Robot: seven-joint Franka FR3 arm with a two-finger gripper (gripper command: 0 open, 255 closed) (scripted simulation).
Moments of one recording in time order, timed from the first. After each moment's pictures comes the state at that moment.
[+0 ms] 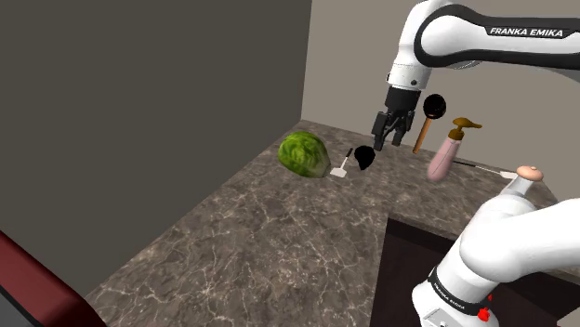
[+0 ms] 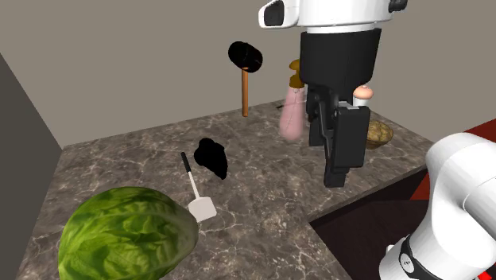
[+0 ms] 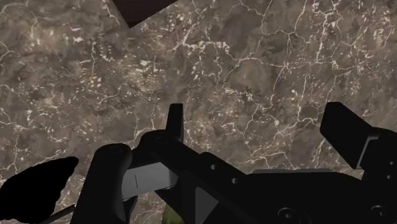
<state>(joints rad) -0.02 -0.75 -0.07 -2.39 0.07 1.56 0.02</state>
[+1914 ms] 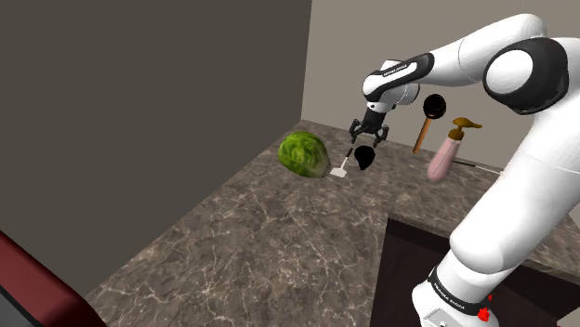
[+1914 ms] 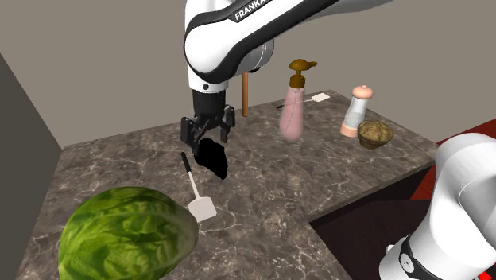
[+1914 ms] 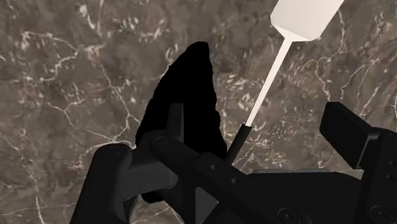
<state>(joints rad) -0.24 0.03 -0.26 -2.10 0.14 2.16 0.23</state>
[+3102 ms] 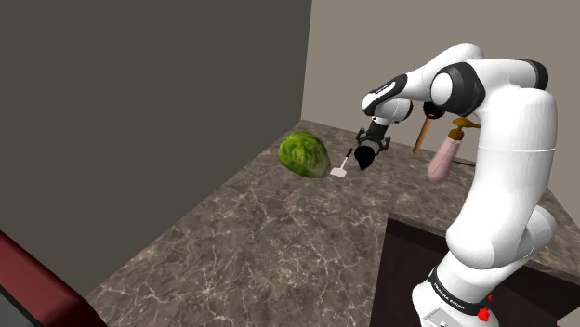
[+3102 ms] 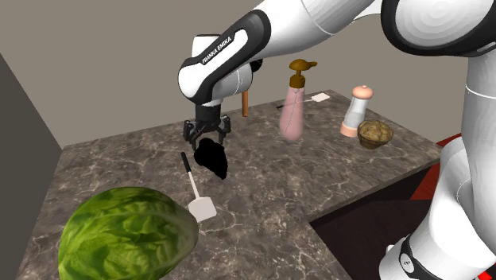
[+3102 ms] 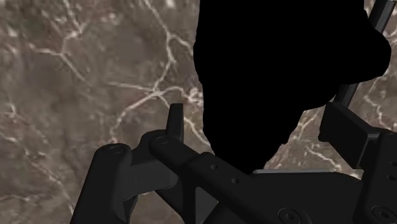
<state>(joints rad) -0.35 0.38 -0.31 -1.89 0.29 2.30 0.27</state>
